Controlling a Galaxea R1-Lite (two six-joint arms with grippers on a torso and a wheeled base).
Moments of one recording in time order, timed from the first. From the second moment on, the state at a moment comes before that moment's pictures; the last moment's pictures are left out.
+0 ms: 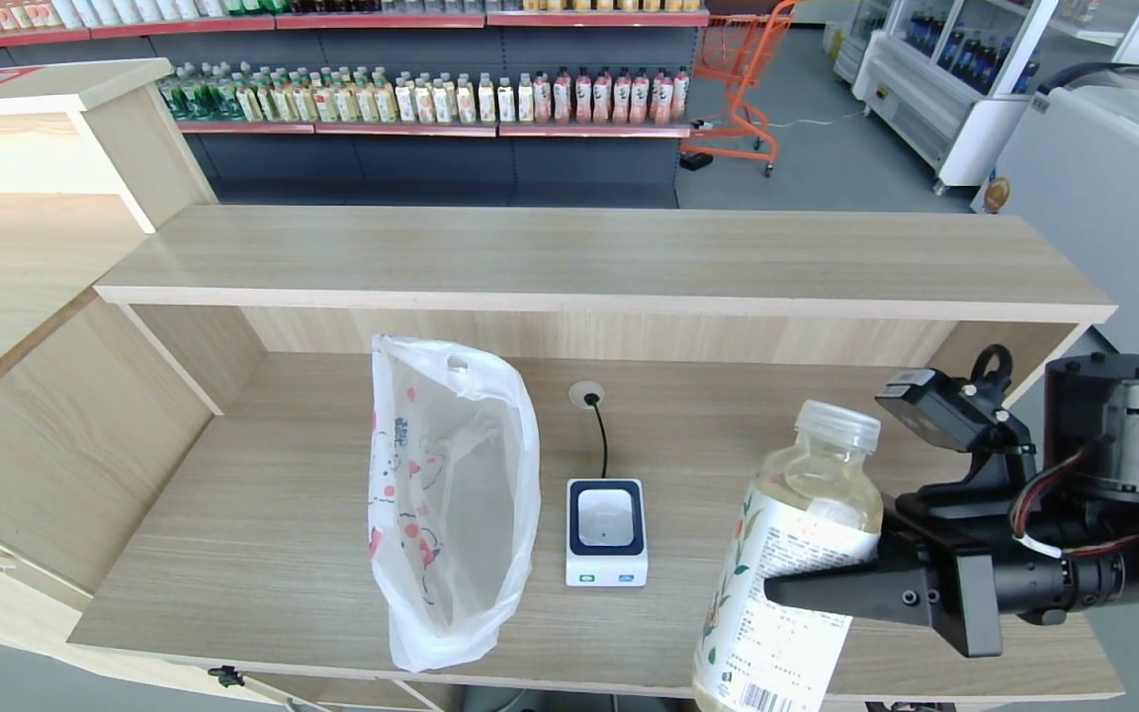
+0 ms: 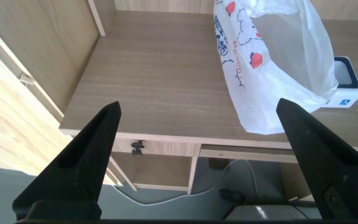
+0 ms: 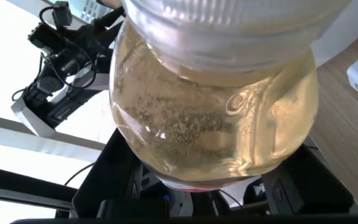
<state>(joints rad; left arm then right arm) 0.00 0.00 0.00 0.00 0.00 0.00 0.40 1.52 -0.54 -0.64 1.05 0.19</state>
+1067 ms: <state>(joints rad) 0.00 0.00 0.00 0.00 0.00 0.00 0.22 1.47 -0.70 -0.69 0.43 -0.70</state>
